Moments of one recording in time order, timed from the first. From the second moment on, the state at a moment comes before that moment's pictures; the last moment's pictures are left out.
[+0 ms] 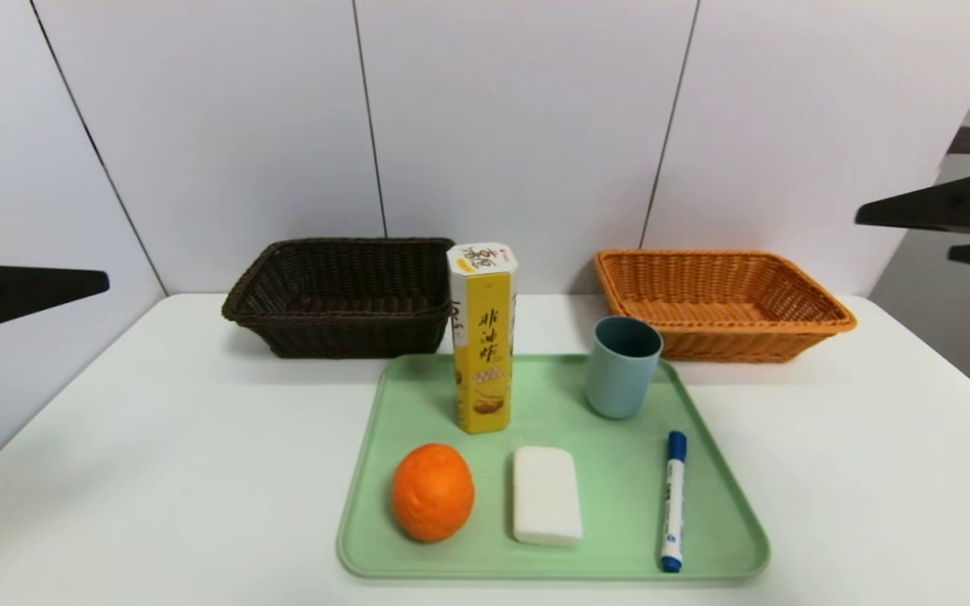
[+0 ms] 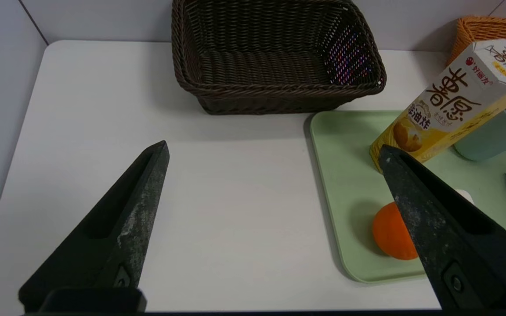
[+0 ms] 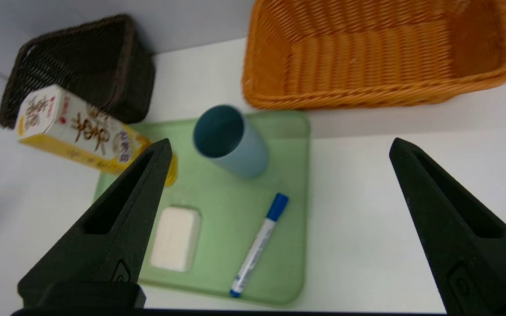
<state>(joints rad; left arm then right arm) -0.07 1.06 -1.09 0.32 -0.10 -0.12 0.23 1.27 -1.27 0.41 0.05 0.34</state>
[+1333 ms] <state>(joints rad) -0.37 1.20 -1.03 0.29 -0.05 -0.30 0.92 1.87 -1.95 1.03 -0.16 0.90</state>
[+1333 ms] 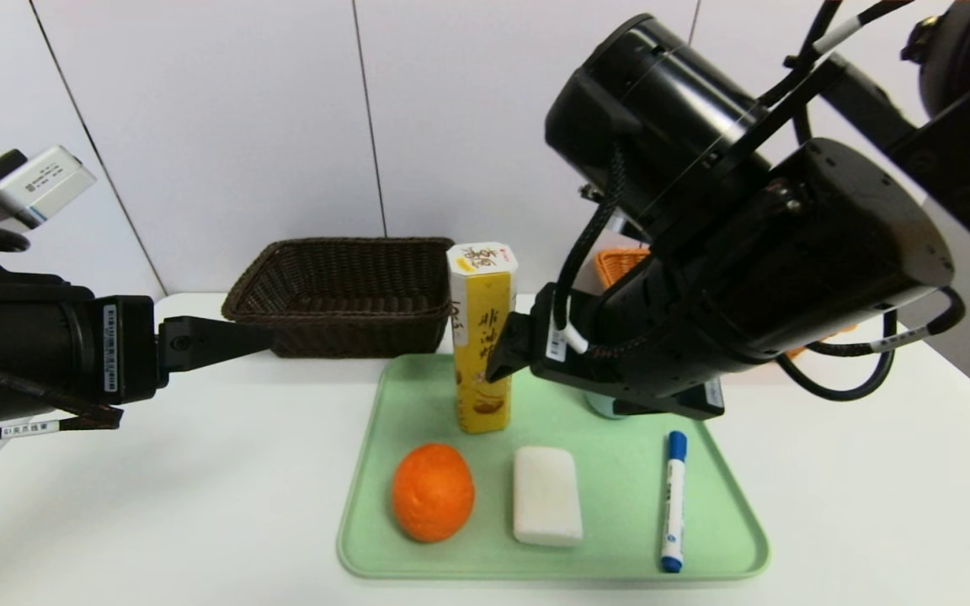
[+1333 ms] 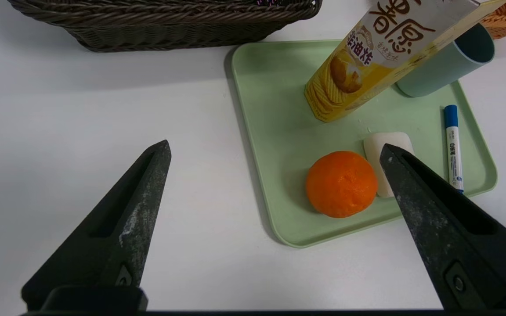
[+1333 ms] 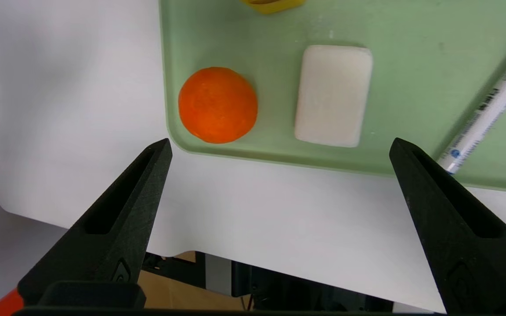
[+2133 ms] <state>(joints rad) -0.38 1.20 -0.96 0.28 -0.05 -0.31 1.04 2.01 -1.95 0.92 -0.14 1.07</state>
